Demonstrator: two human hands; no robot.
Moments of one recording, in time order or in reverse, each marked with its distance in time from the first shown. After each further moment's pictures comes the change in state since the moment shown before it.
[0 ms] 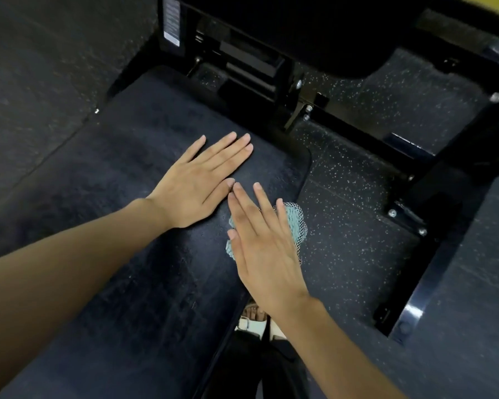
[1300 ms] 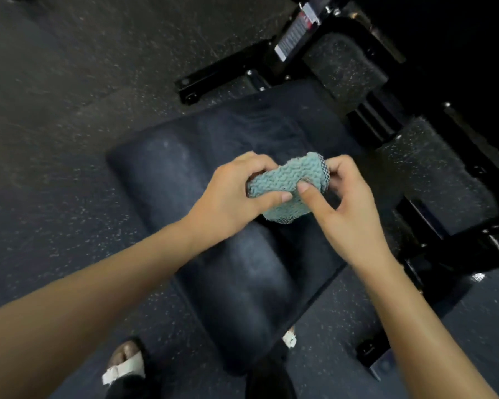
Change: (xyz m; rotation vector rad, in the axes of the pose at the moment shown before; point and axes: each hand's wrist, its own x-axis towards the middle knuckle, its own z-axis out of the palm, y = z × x) left_hand -0.184 0.025 -0.077 -1.112 0.525 -0.550; right_hand 0.016 -0.146 -0.053 0.495 -0.070 0.000
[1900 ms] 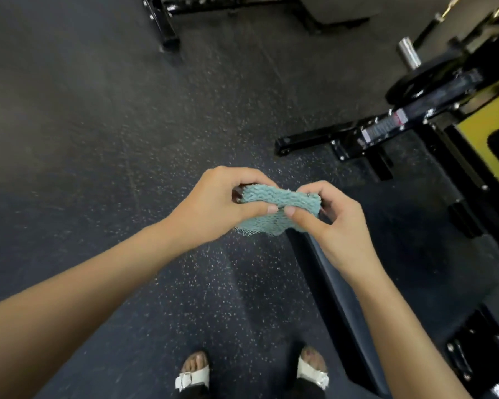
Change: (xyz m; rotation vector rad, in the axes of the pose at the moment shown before) left_hand -0.169 0.000 -0.336 0.002 0.138 -0.012; right_hand -0.022 -0.223 0.250 0.129 -0.298 -0.202
